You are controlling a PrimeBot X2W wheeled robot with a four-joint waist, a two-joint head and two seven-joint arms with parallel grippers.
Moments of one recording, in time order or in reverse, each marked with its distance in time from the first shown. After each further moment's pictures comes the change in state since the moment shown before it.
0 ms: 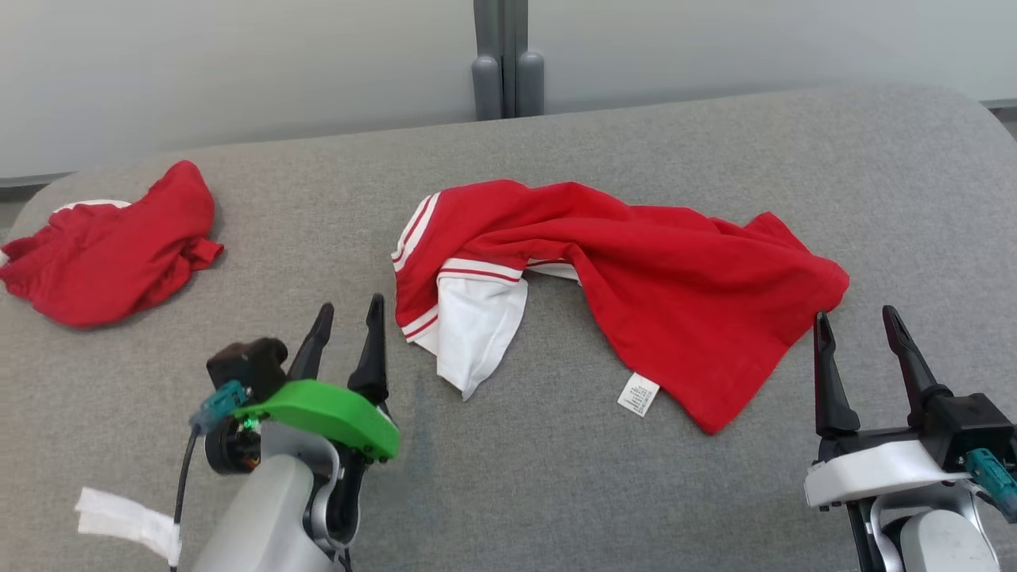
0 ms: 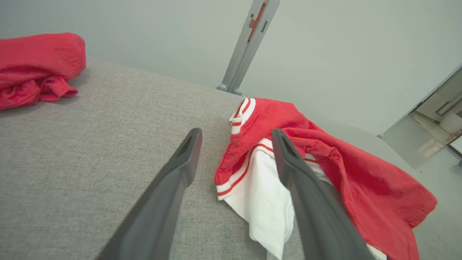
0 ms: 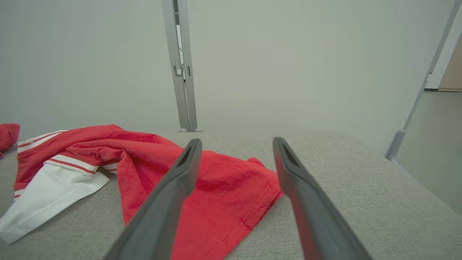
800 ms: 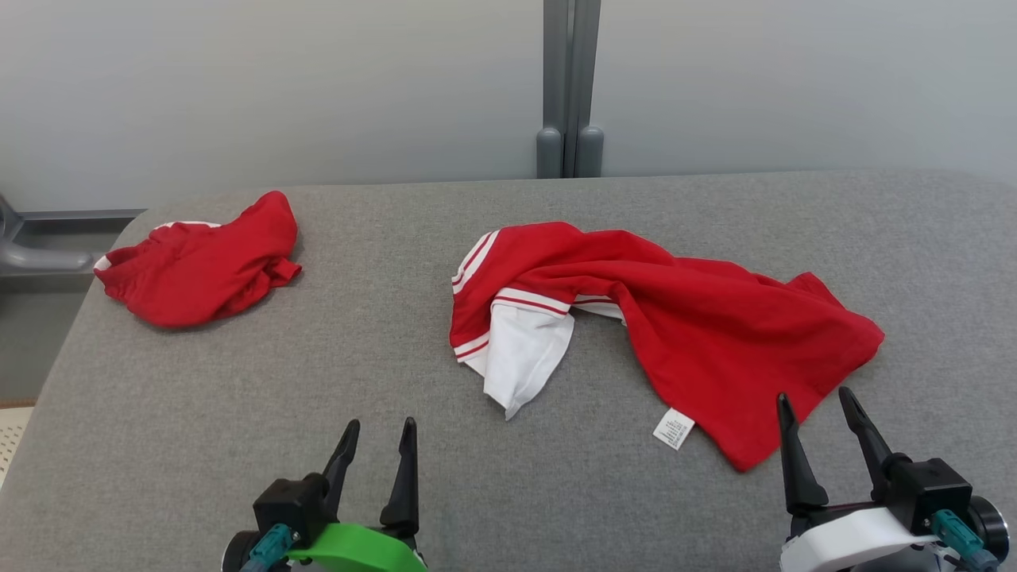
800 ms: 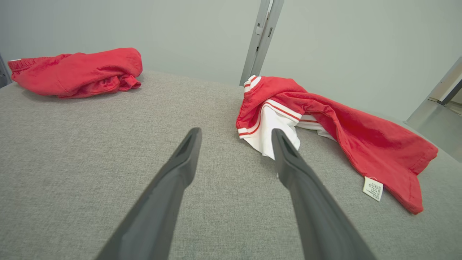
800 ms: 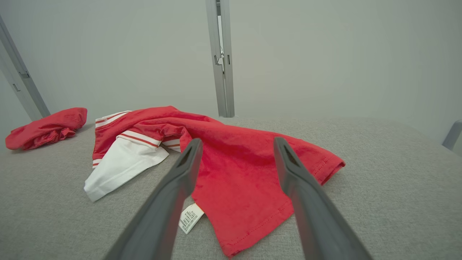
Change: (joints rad) left arm 0.392 -0.054 0.081 -0.286 0.320 0.030 0.000; right arm 0.129 0.000 0.074 0.035 0.058 0.000 0.000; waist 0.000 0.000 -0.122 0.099
